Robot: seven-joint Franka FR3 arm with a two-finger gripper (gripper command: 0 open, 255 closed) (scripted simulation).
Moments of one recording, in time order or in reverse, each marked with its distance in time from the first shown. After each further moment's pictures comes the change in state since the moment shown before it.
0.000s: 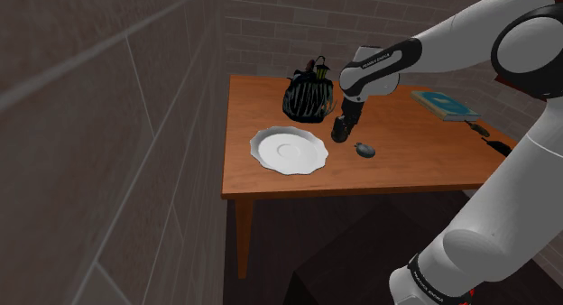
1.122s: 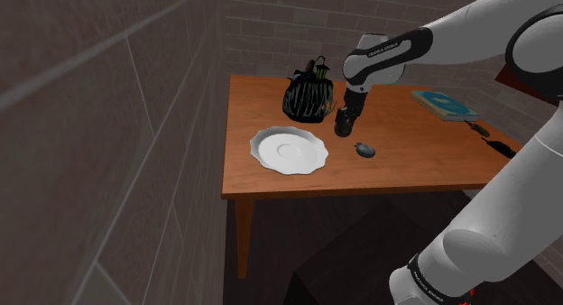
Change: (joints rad) arm 0.003 -0.050 0.001 0.042 -0.018 -0.090 0.015
